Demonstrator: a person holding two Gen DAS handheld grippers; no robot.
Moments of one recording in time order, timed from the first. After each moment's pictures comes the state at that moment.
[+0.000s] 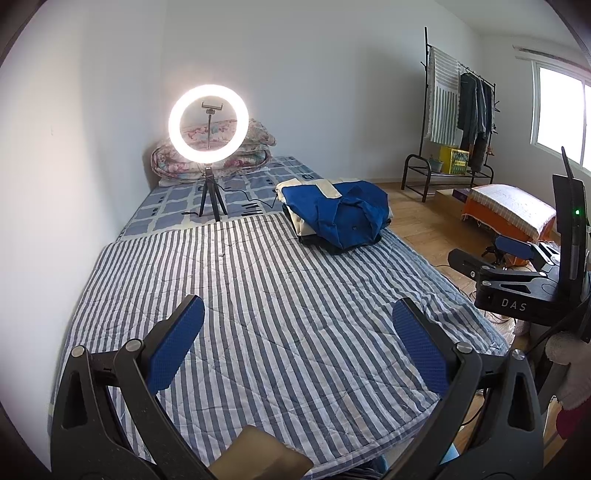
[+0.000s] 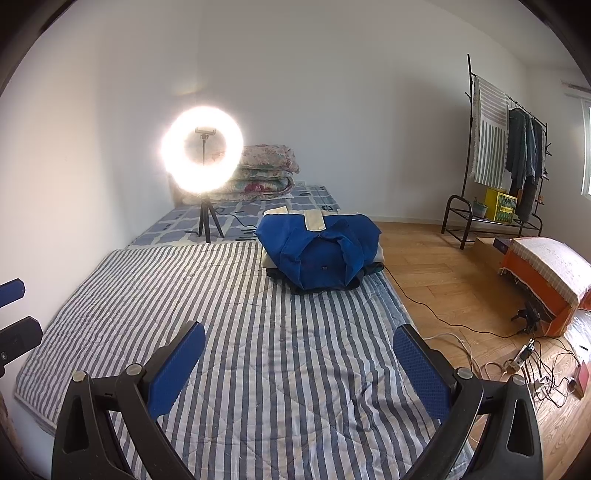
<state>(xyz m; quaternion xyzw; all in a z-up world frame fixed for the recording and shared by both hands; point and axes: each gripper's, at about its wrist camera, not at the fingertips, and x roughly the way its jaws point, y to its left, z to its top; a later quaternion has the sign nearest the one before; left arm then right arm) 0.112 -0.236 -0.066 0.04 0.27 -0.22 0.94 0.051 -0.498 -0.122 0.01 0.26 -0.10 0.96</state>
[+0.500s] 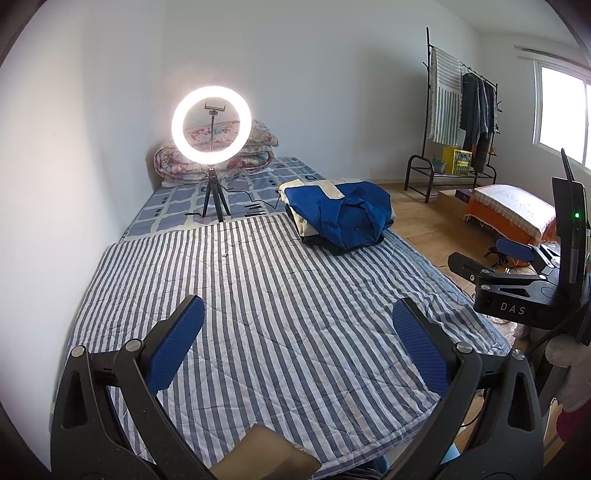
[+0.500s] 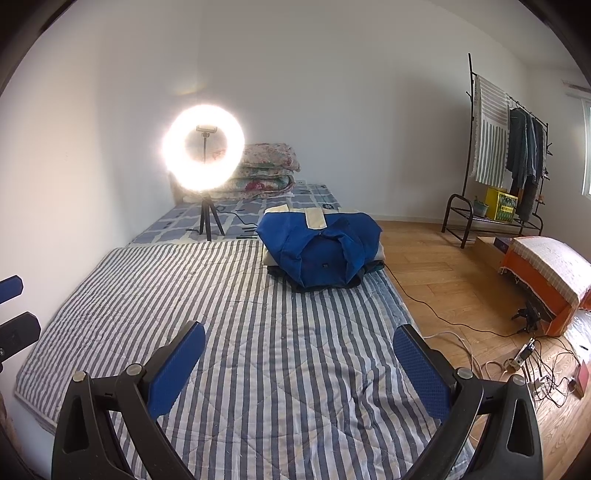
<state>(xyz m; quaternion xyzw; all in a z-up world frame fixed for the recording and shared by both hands) 0.112 -0.233 -0.065 0.05 0.27 -0.22 0.94 0.051 -0.497 -0.125 0.01 0.26 -0.10 0.96</state>
